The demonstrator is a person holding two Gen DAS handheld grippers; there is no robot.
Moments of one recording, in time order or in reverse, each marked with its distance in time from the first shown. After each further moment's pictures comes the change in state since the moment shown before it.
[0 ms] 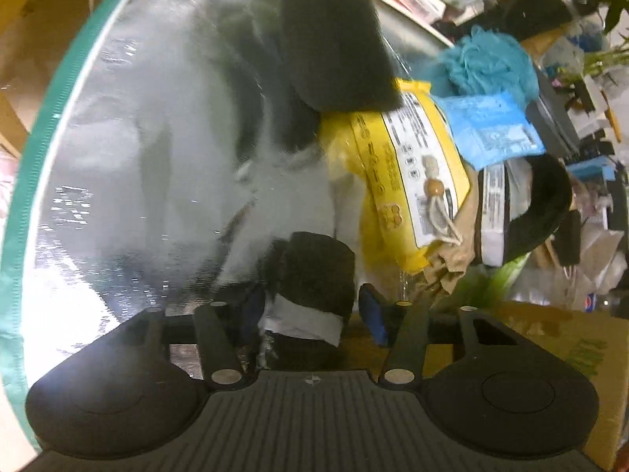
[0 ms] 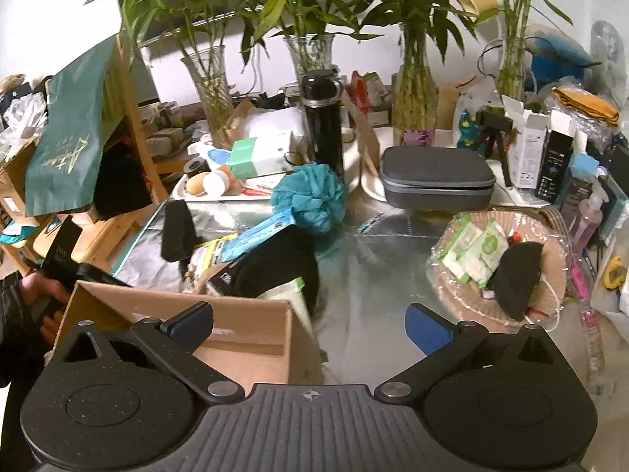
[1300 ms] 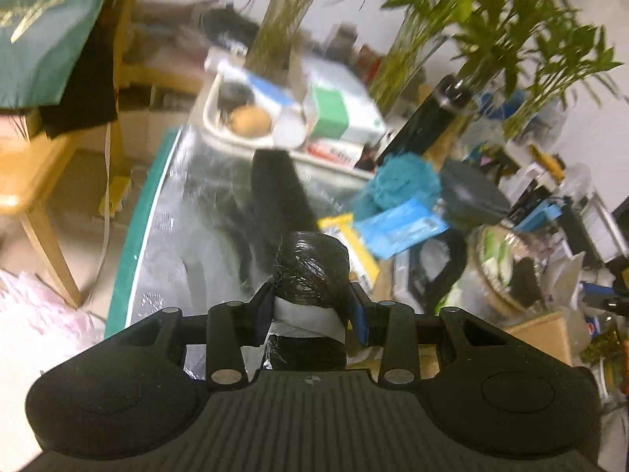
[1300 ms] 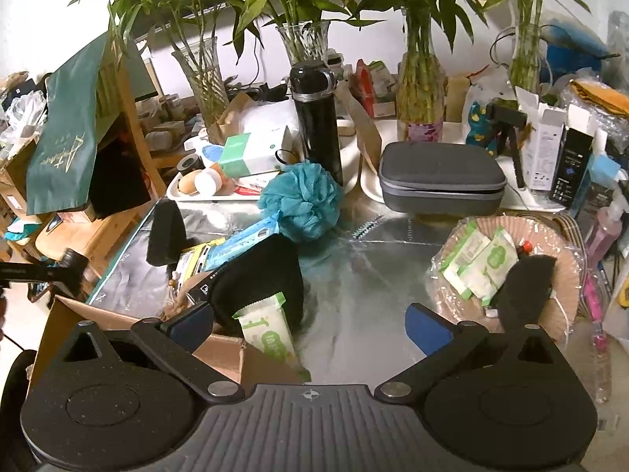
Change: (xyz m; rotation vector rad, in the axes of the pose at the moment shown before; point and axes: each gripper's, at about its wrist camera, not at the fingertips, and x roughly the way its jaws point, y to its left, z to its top) left arm -0.130 -0.042 -0.059 0.179 -0.490 0.017; right arm 0.038 -0.037 0.027 -0.010 0.044 0.067
